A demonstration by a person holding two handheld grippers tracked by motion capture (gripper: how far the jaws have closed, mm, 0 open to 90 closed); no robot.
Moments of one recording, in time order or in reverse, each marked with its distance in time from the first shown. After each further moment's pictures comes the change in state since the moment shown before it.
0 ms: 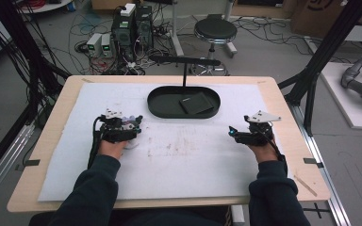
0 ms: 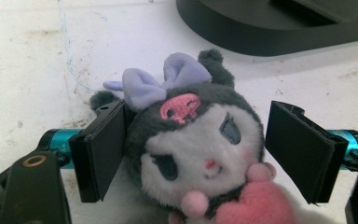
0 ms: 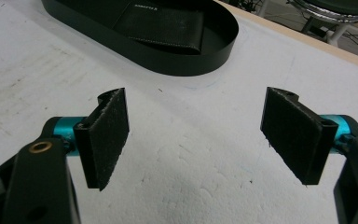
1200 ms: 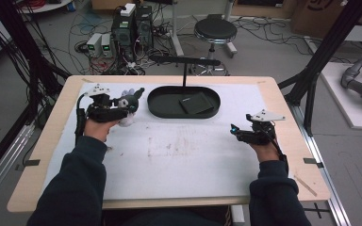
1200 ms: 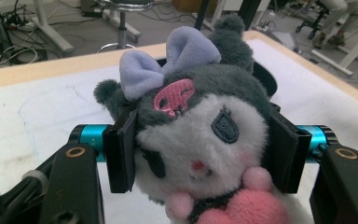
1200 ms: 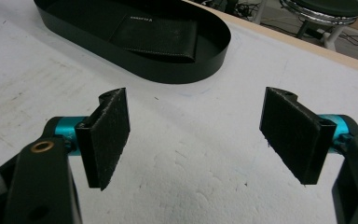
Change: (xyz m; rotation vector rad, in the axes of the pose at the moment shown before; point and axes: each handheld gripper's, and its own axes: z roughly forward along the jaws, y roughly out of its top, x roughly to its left) left arm 0.015 0.079 -0.045 -0.165 -0.287 0.074; right arm -0.005 0.001 -0.004 -0.032 -0.003 0.040
